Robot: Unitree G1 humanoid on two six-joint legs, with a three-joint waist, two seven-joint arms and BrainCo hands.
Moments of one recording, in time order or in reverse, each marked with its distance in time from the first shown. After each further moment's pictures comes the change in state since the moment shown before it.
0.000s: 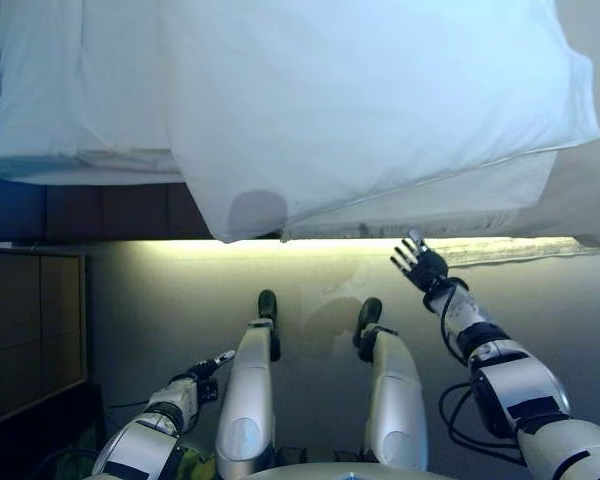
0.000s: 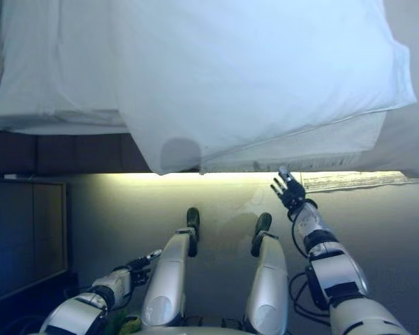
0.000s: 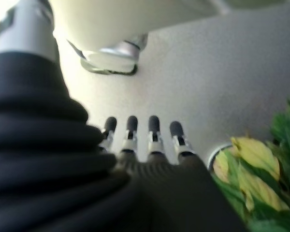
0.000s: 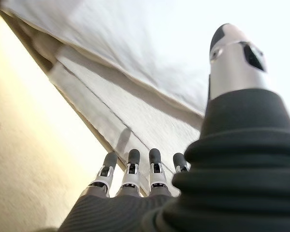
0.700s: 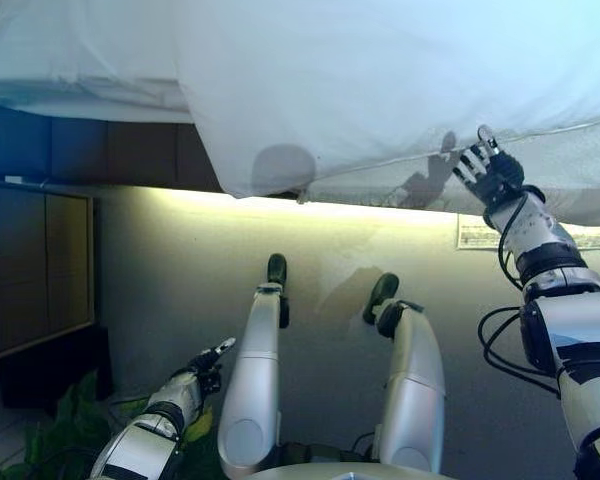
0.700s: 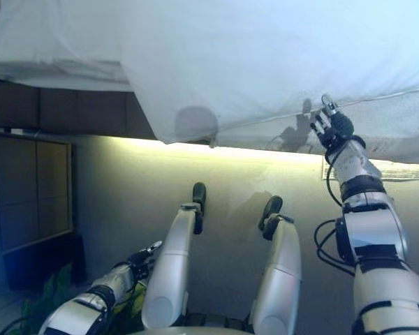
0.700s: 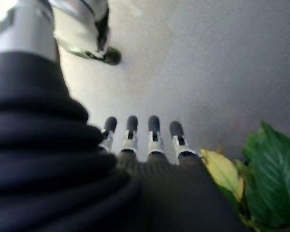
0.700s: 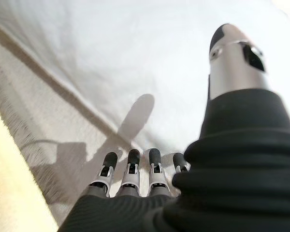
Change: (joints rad) left arm 0.032 0.005 -0.009 -0.043 -0.107 -0.050 -0.020; right arm -0.348 -0.216 0.005 0.016 -0.003 0.067 -0.114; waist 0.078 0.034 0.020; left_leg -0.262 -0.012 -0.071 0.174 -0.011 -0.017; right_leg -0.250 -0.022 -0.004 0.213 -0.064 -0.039
